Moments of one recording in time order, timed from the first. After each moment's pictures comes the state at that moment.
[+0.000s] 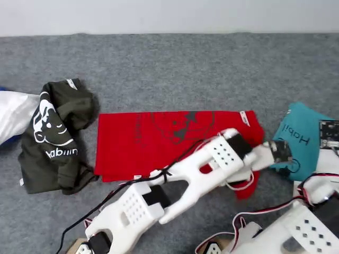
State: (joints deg) left arm 52.4 43.9 -35.4 90.2 -13.3; right arm 47.2 -55.4 24.9 100.6 39.8
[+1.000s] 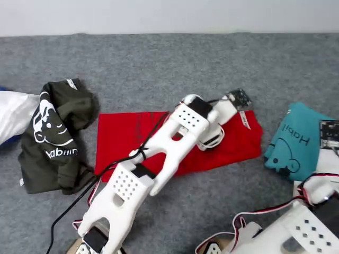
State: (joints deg) left arm 35.1 50.5 -43.5 85.6 -10.9; right arm 47.2 -55.4 24.9 100.6 39.6
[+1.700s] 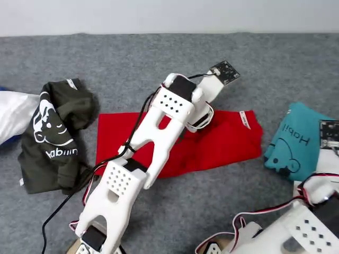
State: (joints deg) left arm 30.2 50.0 -58.9 98.7 -9.5; right arm 47.2 -55.4 24.9 100.6 39.6
